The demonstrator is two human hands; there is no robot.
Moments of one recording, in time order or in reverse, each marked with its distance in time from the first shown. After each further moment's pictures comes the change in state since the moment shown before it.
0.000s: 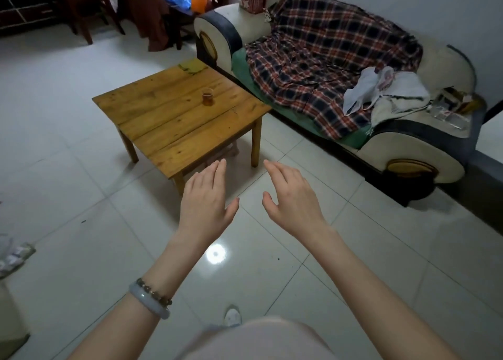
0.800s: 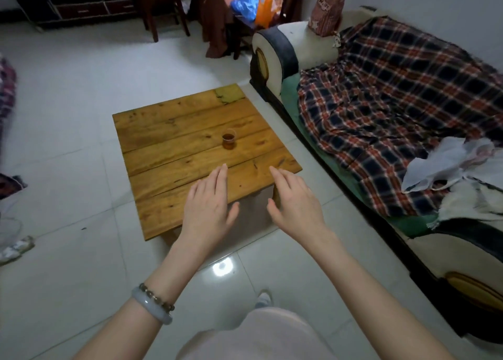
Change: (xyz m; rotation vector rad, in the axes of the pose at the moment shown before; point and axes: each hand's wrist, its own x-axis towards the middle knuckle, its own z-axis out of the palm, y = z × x) left_hand 0.337 -0.017 0.116 0.131 -0.007 -0.322; right_hand 0.362 0.194 0.065 0.084 -0.115 -0.272
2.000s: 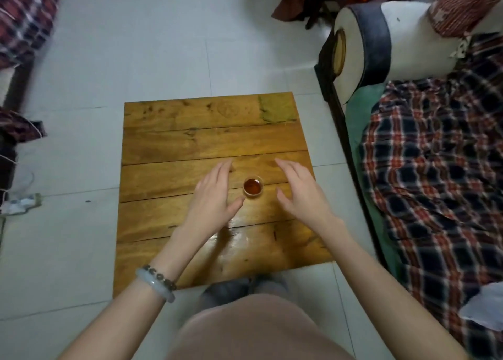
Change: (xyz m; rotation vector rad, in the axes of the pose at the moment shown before) left_hand 0.346 -0.127 0.135 -0.294 -0.193 -0.348; right_hand 0.419 0.122 0.133 0.226 -0.358 -0.228
